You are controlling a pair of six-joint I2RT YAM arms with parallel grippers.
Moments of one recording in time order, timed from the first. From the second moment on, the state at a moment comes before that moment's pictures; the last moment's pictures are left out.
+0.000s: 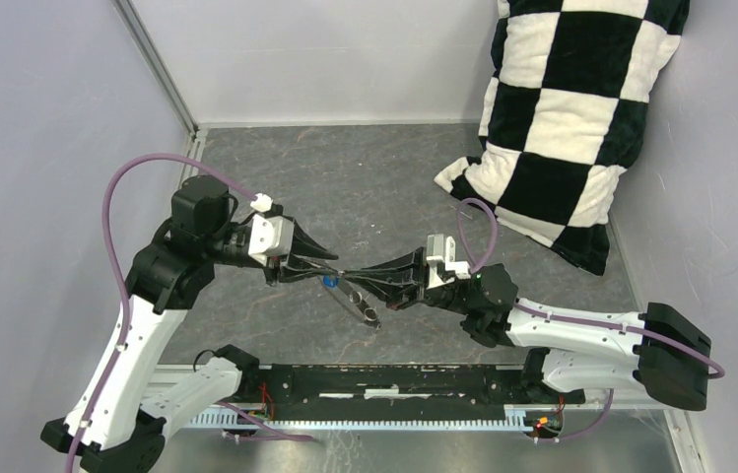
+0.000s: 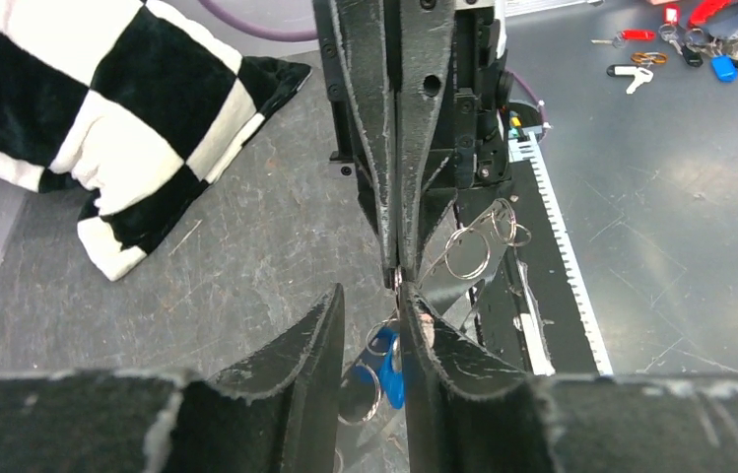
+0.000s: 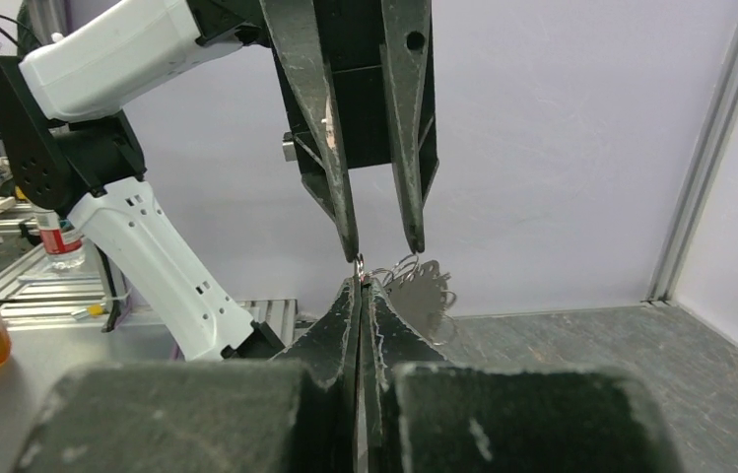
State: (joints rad) left arm -0.45 0.88 1.29 -0.81 1.13 0.58; right arm 1.14 1.14 0.58 1.08 -0.29 0.12
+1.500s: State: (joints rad) left arm -0.45 0.90 1.24 -0.89 1.03 0.56; right arm 1.22 1.11 0.59 0.94 -0.10 -0.06
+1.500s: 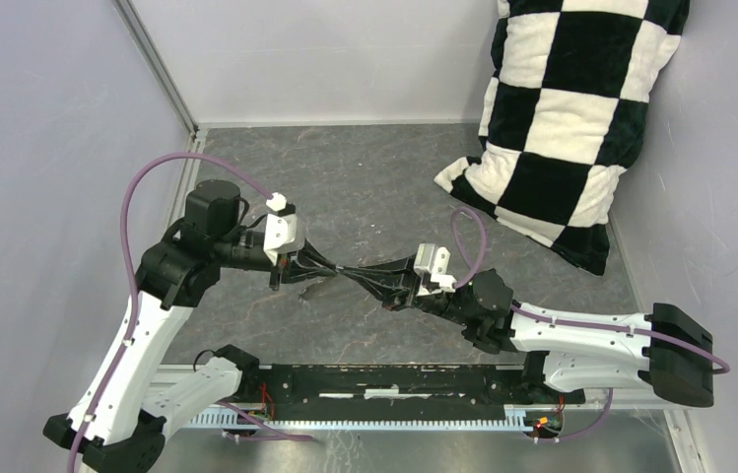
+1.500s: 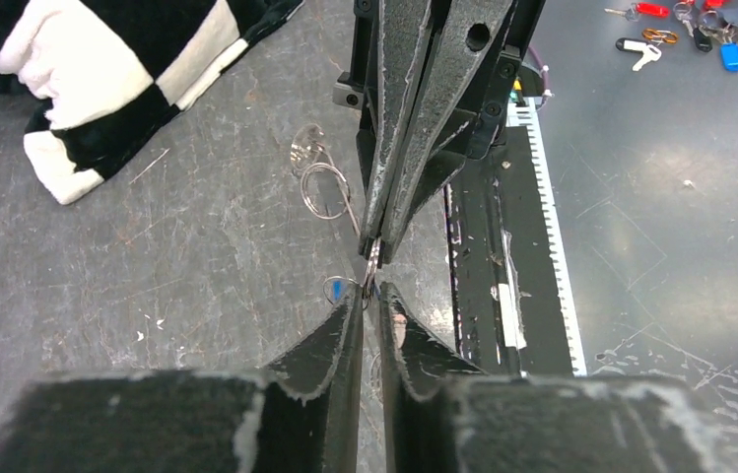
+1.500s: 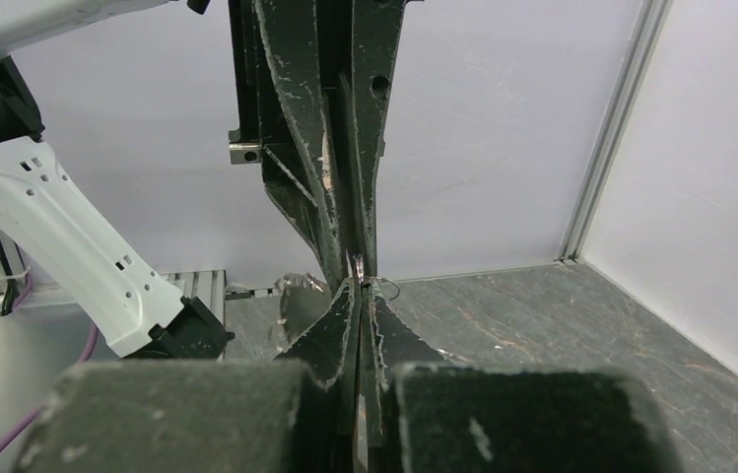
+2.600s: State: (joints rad) left arm -0.44 0.86 1.22 -0.95 1.02 0.64; right arm 1.18 1.30 1.50 -0.45 -0.30 -0.29
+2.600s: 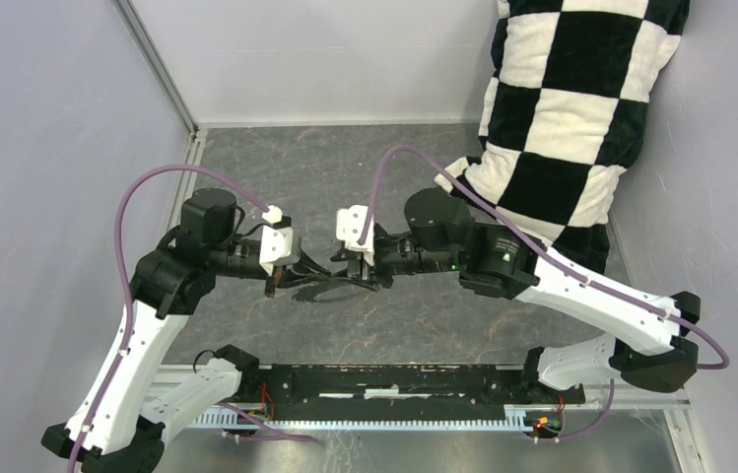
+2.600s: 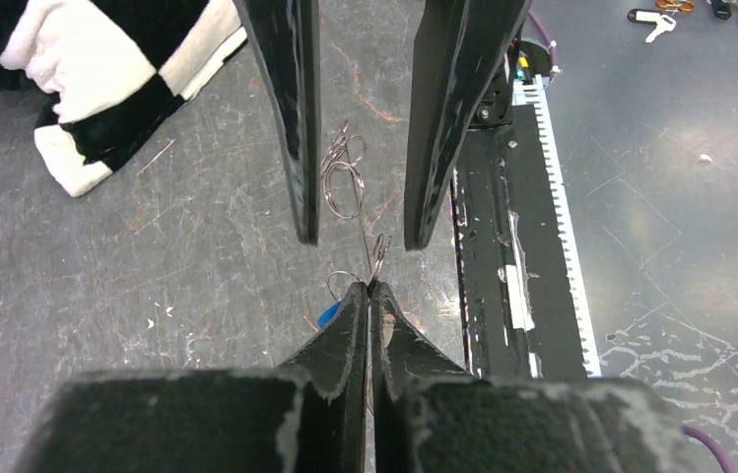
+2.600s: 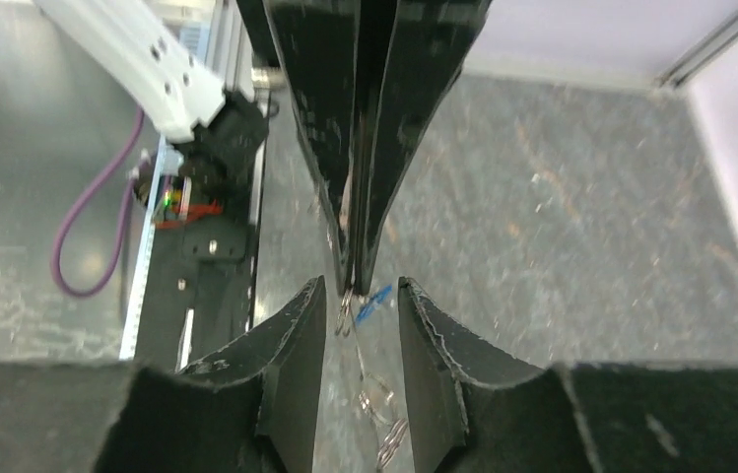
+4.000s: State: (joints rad) left arm -0.44 0.85 1.22 -0.95 1.00 0.64; right arm 1.17 1.30 1.40 -0.49 -0.28 -0.33
